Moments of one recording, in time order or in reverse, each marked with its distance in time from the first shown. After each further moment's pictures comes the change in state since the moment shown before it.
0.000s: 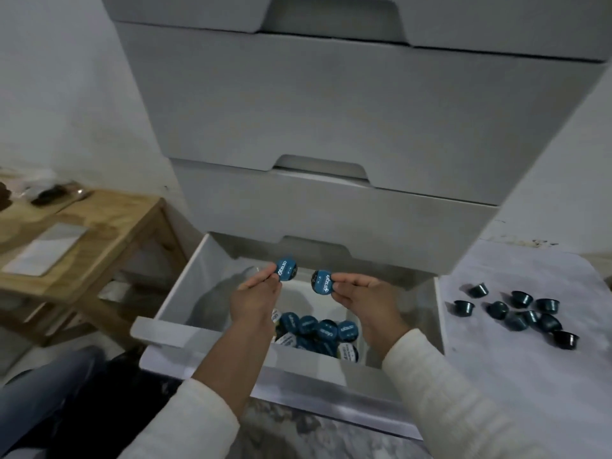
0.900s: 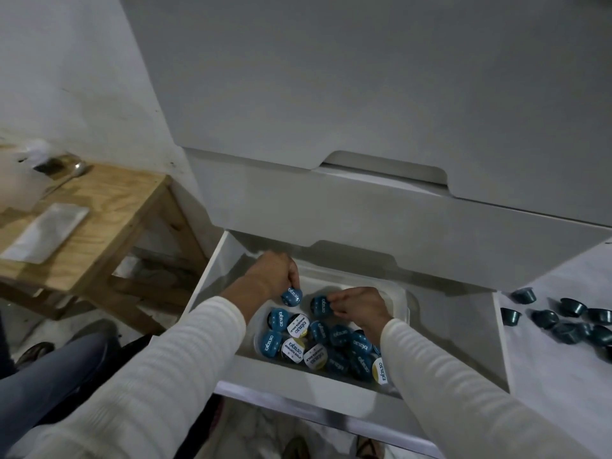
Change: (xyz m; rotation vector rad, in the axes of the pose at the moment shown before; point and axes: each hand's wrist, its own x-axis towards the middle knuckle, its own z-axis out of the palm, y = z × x) left_hand 0.118 0.031 -0.017 1.680 -0.503 0.371; right_hand 0.083 0.058 0.043 -0.365 -0.034 0.244
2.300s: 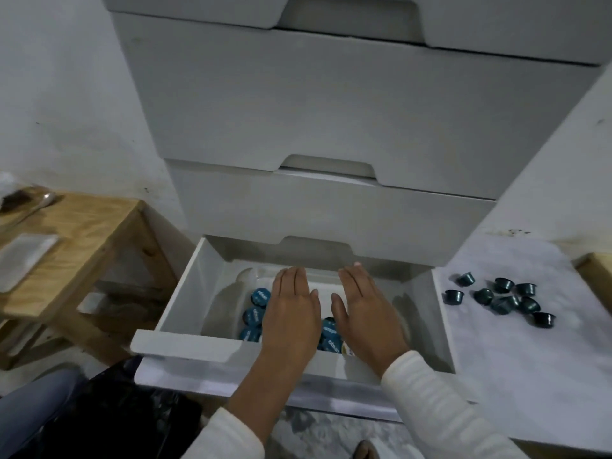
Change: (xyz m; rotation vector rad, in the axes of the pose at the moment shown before) left_hand -0.107 0.098 0.057 0.073 0.724 0.129; right_hand -0.105 0.013 -0.038 -1.002 0.446 -0.828
